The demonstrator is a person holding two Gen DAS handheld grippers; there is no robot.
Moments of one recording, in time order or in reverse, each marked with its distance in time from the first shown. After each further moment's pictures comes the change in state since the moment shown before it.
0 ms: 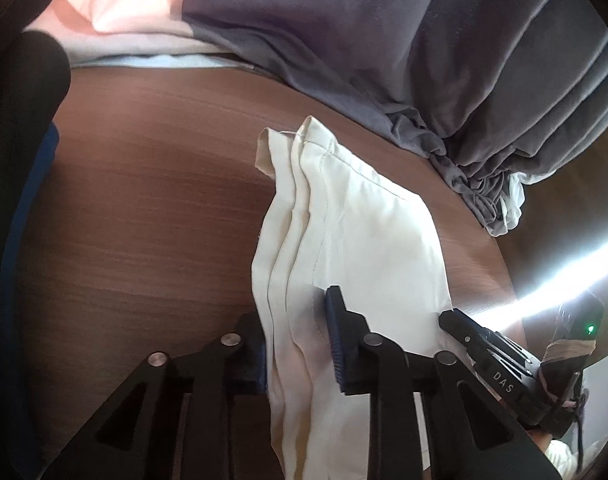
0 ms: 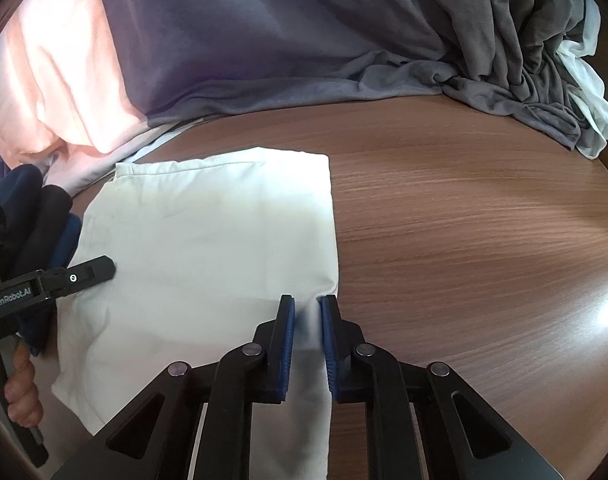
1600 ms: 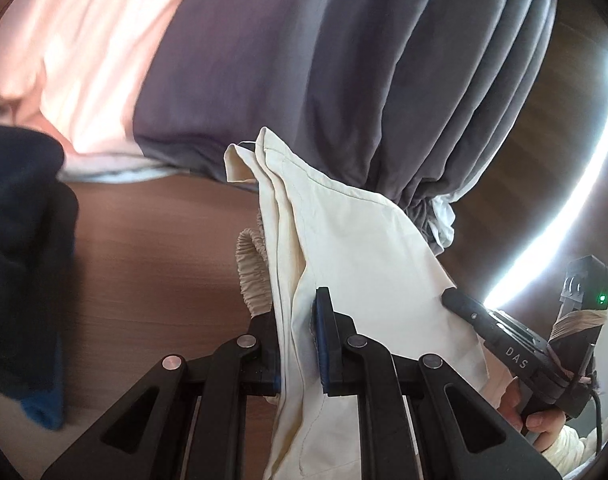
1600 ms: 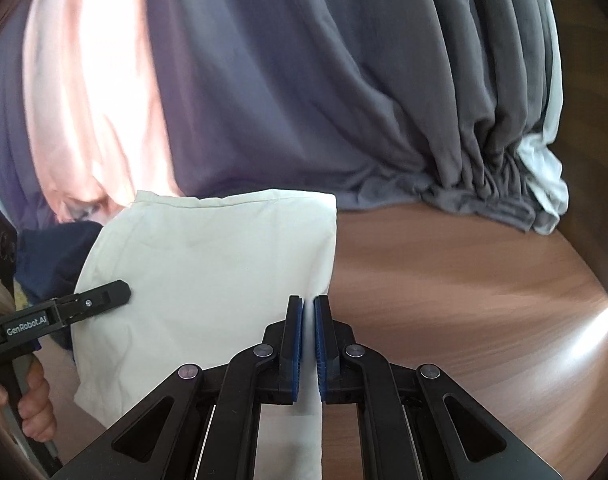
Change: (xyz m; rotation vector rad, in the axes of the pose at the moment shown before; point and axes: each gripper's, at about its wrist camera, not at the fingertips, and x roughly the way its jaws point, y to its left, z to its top) left arm -0.116 -0.078 -0.026 0.193 -0.269 -0.081; right arm -0.129 0.014 0.003 -0.054 -0.311 0.006
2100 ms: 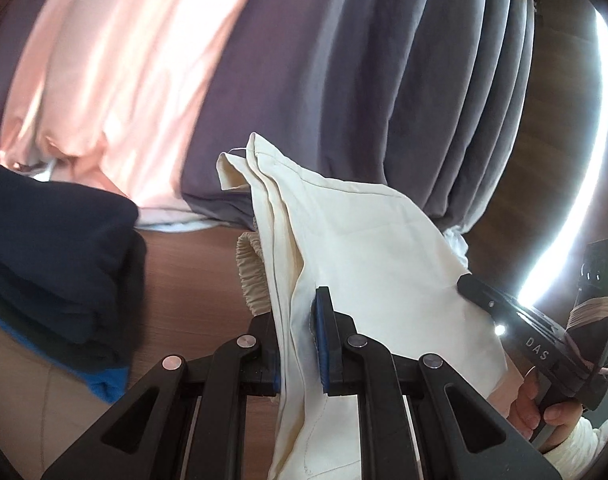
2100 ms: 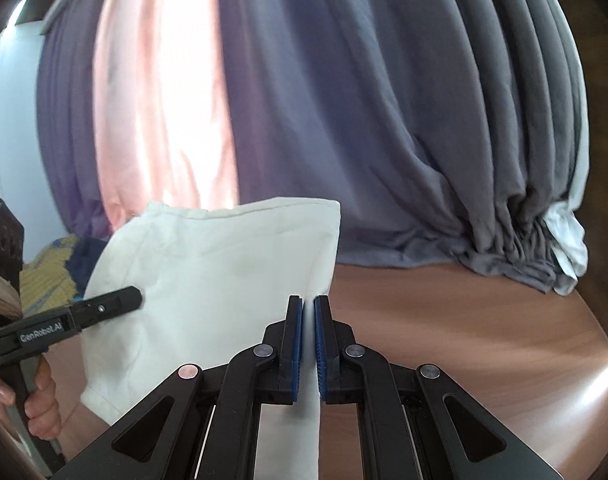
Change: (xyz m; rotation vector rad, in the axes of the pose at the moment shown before) left arm -0.084 -0.031 -0.008 0.037 -0.179 0.154; right arm -0.061 0.032 0.017 -0.118 -0.159 0.159
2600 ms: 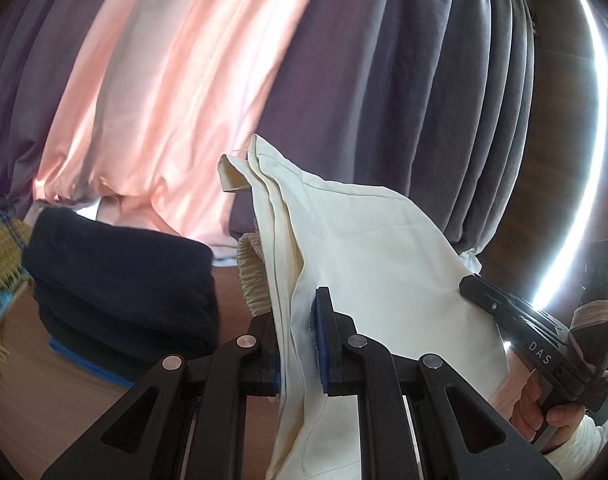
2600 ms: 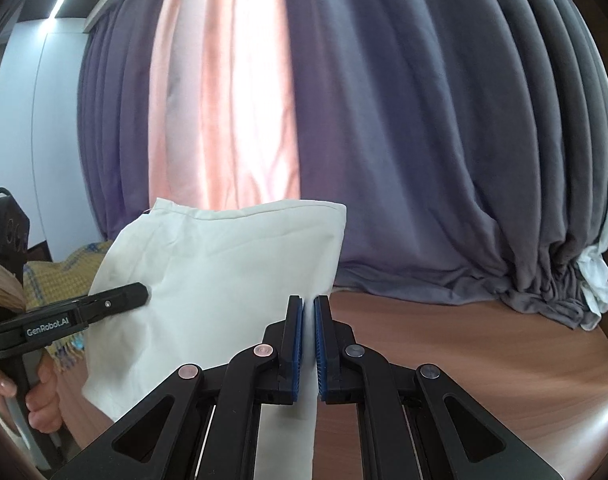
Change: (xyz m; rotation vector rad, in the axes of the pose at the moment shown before) left arm -0.075 0.065 0.023 0.036 -0.084 0.042; right arm -0.013 0.089 0.016 -0.067 -0.085 0.084
